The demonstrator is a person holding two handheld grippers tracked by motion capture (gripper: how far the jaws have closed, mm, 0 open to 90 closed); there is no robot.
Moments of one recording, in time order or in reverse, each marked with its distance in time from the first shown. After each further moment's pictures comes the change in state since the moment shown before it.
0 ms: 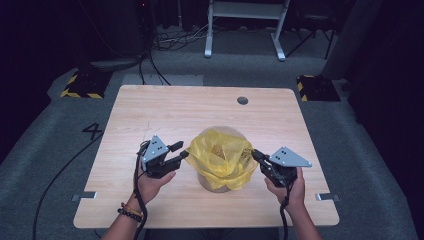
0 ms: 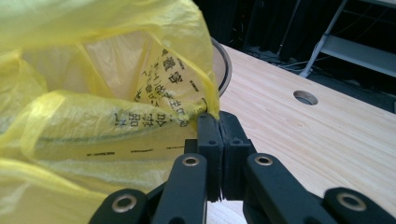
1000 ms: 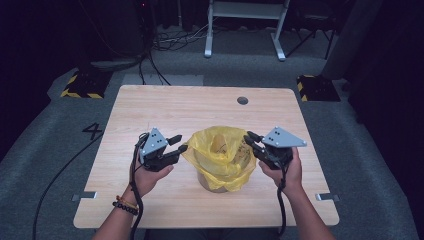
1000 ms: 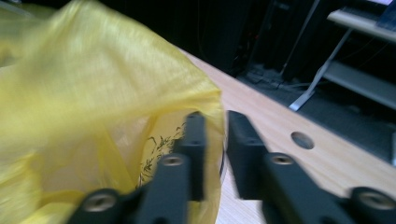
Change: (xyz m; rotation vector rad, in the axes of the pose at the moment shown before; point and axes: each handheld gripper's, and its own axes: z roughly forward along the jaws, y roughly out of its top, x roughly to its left) left arm 0.009 0.017 0.009 0.074 0.024 0.049; right arm -0.007 0.057 0.018 -0.003 0.036 -0.078
